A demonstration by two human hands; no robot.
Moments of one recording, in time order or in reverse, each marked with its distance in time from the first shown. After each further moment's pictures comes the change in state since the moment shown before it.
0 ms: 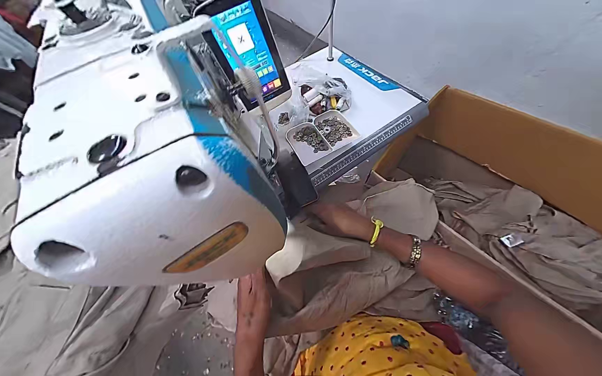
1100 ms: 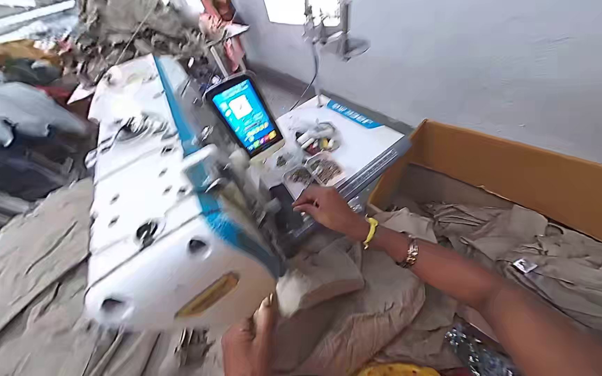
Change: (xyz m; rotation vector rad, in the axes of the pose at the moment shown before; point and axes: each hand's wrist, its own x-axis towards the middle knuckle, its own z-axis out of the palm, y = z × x) left_hand -0.007 0.026 -0.012 0.257 0.012 0.123; right_hand 0.009 -0.017 -0.084 0.251 0.763 -0.292
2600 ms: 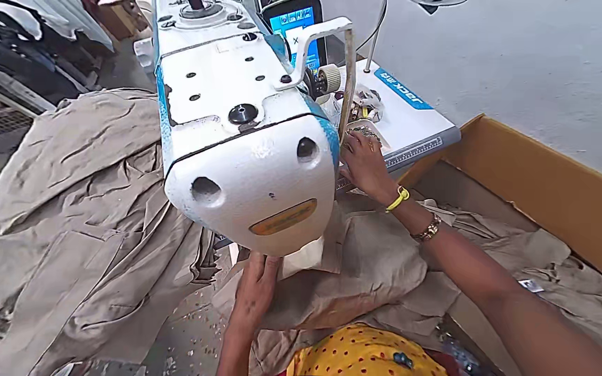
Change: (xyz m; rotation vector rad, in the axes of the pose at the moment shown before) left_hand 0.010 -0.041 -0.003 -0.146 -0.110 -0.067; right_hand 0.019 0.049 0.009 -0.735 -0.149 -0.106
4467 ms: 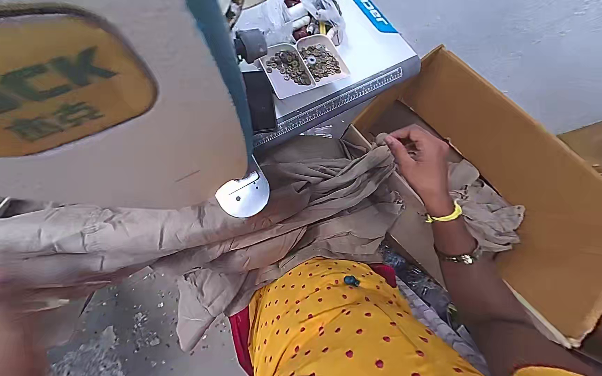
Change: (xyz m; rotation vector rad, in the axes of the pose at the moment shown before) left_hand -0.051 -0.091 -0.171 0.288 0.305 0.252; right_hand -0.190 0.019 -0.086 0.272 0.153 0.417
